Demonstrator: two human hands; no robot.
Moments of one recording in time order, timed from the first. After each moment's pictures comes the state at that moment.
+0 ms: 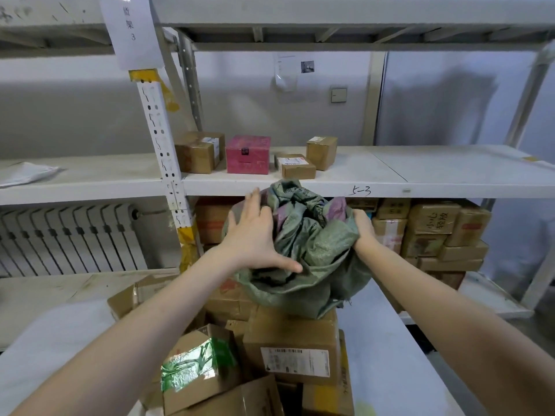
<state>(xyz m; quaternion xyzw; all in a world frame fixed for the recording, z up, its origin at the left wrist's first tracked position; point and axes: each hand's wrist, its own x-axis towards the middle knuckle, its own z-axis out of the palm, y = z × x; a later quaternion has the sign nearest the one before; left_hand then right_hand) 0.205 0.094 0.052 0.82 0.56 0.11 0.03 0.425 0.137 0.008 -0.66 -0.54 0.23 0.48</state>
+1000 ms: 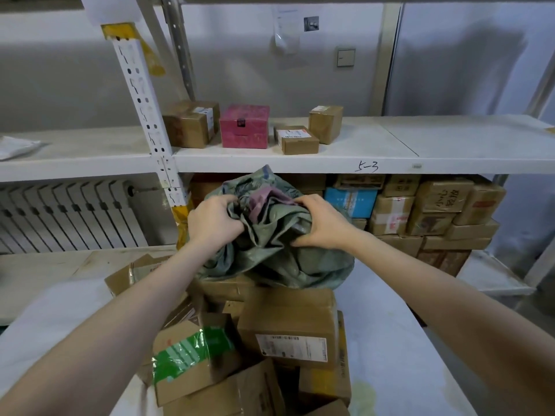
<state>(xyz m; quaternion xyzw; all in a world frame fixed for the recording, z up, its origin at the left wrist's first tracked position) 0.171 0.138 0.017 0.69 0.67 0.26 0.04 0.400 0.149 -0.010 -0.55 -0.79 0.13 0.23</state>
